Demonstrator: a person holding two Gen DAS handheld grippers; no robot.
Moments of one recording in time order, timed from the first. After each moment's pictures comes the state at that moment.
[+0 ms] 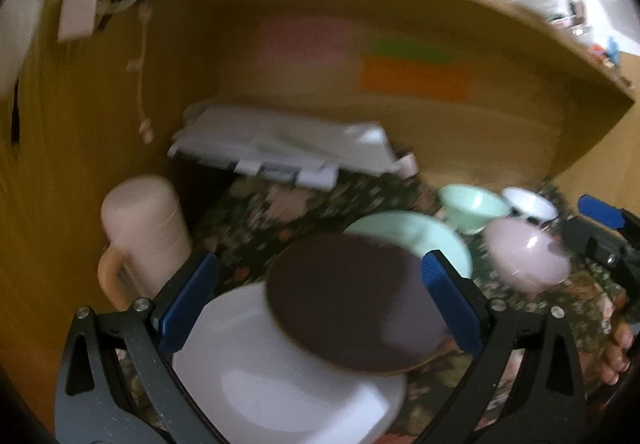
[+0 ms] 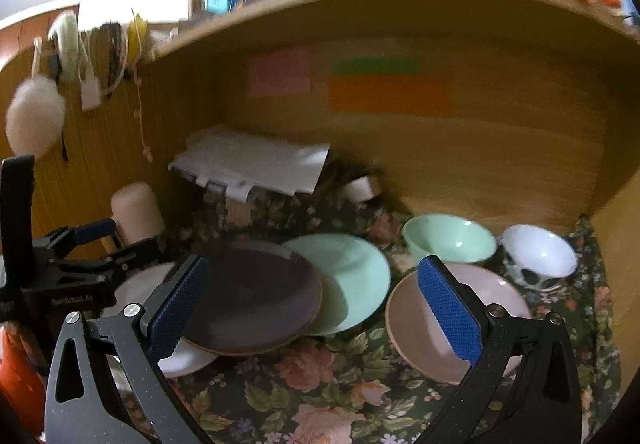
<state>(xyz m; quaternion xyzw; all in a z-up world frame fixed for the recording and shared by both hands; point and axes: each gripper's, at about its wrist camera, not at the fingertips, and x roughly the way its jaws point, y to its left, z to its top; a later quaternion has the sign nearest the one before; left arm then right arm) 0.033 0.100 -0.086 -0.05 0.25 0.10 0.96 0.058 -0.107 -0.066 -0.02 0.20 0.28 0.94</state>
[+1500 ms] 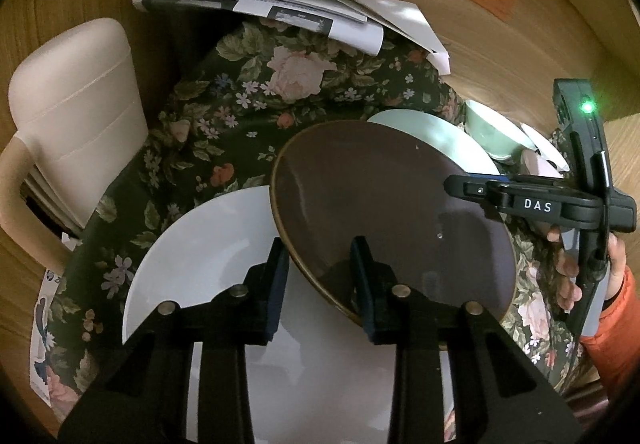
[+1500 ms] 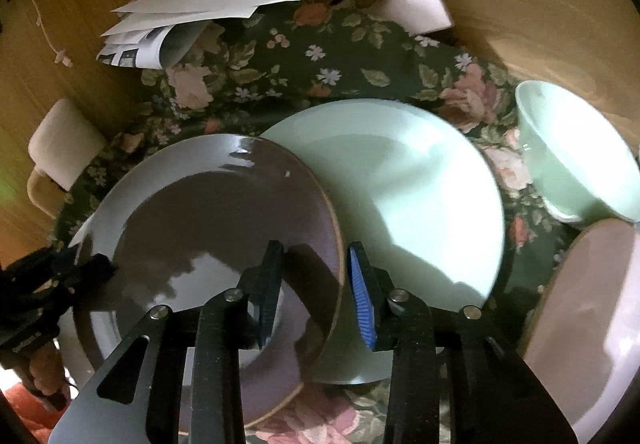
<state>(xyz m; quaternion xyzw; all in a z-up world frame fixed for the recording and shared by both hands) 0.082 0.141 -0.159 -0.12 0.41 0.03 0.90 0.201 -0.034 -0.163 -0.04 0.47 0.33 0.82</state>
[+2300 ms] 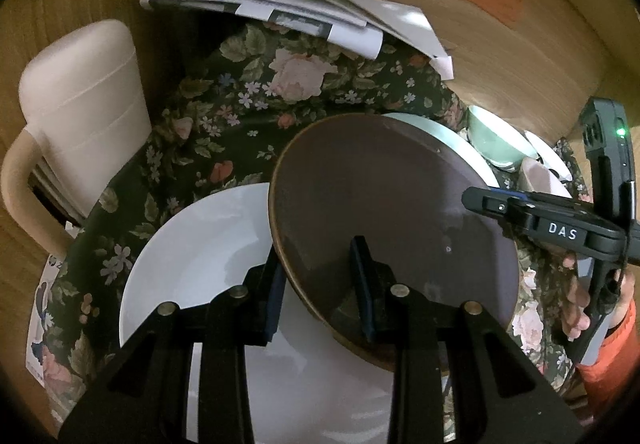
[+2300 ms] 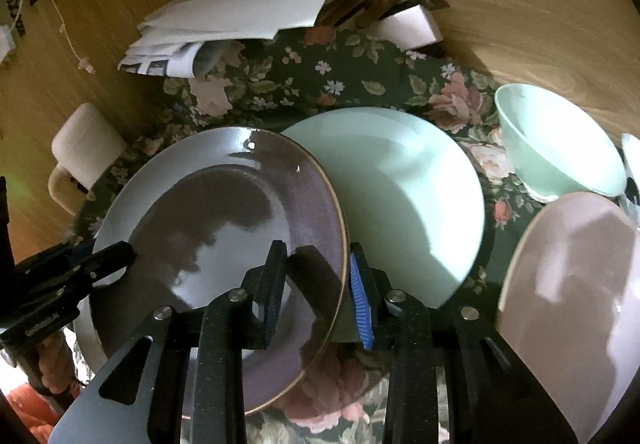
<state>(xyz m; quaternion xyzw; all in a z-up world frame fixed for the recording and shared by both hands) 0.080 0.132 -0.153 -0.13 0.41 0.05 0.90 0.172 -0.052 -0.147 -0.02 0.44 0.33 0.84</state>
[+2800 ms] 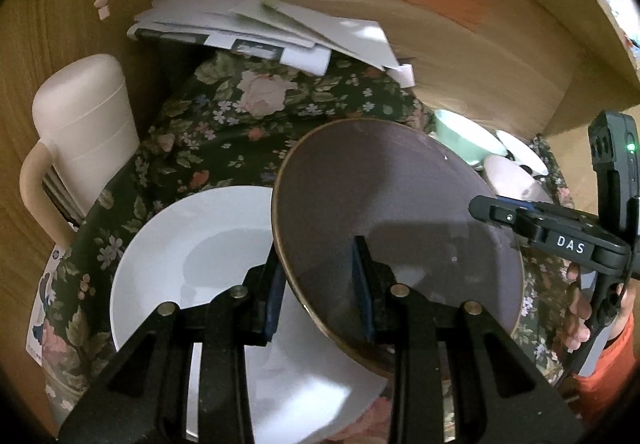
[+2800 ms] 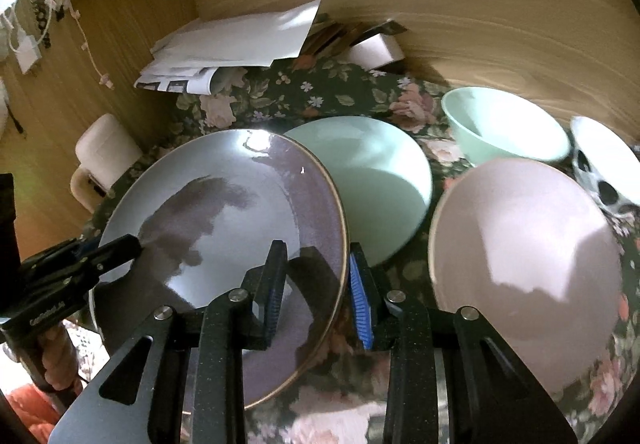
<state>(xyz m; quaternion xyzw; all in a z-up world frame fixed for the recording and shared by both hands) 0.058 0.099 -0.133 -0.12 0.38 0.03 0.92 0.126 -0.093 -0.125 0.00 0.41 0.31 0.86</state>
